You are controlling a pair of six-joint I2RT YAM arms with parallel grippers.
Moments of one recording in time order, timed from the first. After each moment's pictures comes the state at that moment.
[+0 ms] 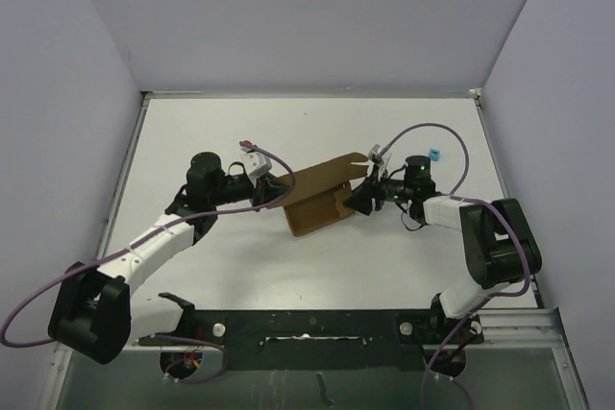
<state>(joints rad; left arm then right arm) -0.43 1.22 0.67 0.34 0.79 0.09 0.18 1.61 0.65 0.39 -0.97 -0.09</state>
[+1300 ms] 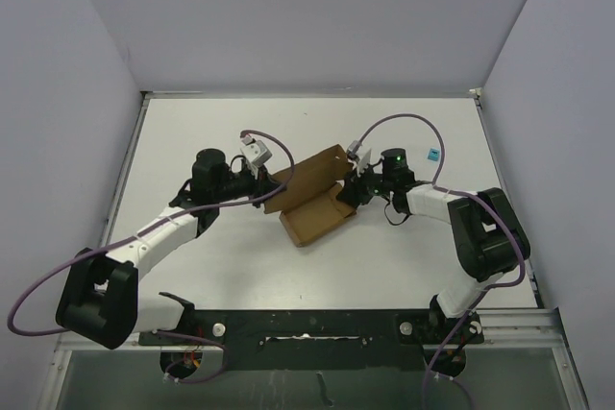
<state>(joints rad) -0.40 1.29 0.70 0.26 0.68 0.00 0.32 1.68 0.78 0.25 -0.64 -0.21</state>
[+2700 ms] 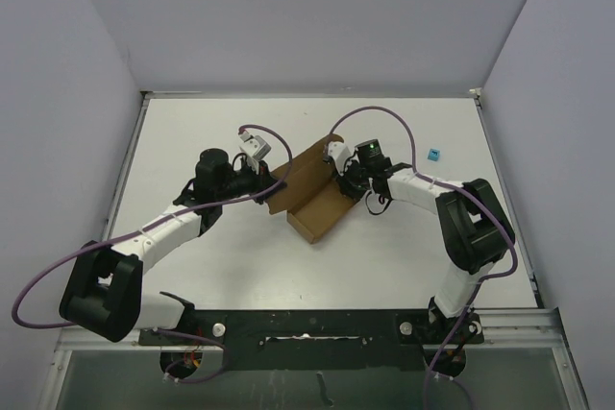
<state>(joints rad) -0.41 1.34 0.70 0.30 0.59 -0.12 0.44 1.77 1.02 -0.13 -0.27 -0.46</state>
